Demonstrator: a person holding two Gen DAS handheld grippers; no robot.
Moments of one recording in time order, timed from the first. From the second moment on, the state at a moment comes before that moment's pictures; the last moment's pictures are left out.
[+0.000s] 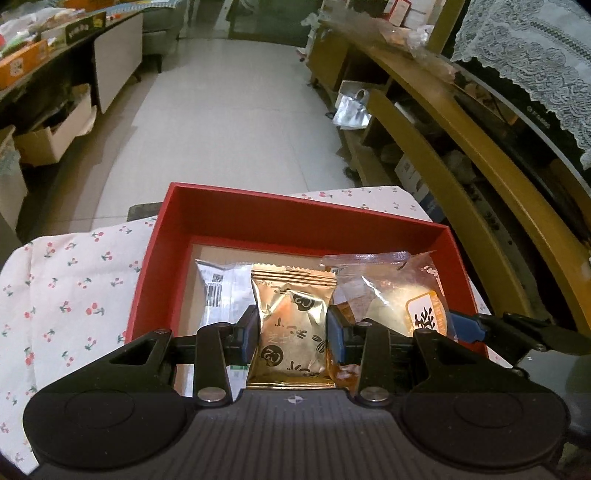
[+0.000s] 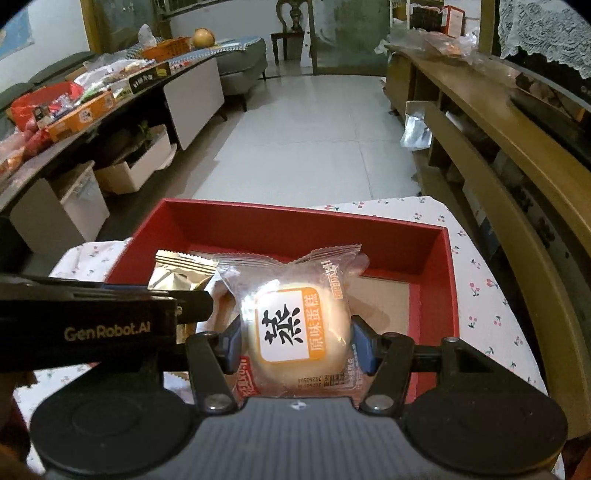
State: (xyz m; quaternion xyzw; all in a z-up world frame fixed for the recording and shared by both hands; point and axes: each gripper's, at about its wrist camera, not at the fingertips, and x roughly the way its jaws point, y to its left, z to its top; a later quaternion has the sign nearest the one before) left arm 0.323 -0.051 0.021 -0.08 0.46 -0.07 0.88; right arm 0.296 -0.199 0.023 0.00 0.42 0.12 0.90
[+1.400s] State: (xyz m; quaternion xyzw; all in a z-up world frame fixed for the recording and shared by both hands) left arm 0.255 -0.012 0.033 -0.11 0.46 -0.02 0.88; right arm 0.247 -0.203 0.048 -0.01 0.38 0.12 0.92
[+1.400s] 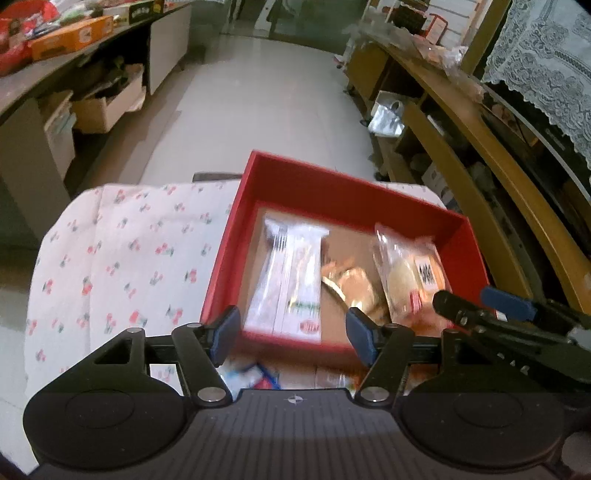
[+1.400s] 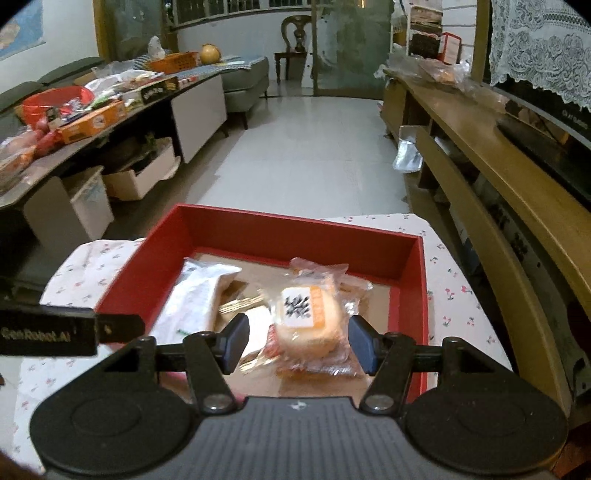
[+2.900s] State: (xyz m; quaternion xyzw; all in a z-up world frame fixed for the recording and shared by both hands) left arm 0.243 -0.021 -0.039 -0.11 0.54 0.05 0.84; right arm 0.183 -0.200 0.041 -0.07 0.39 0.17 0.90
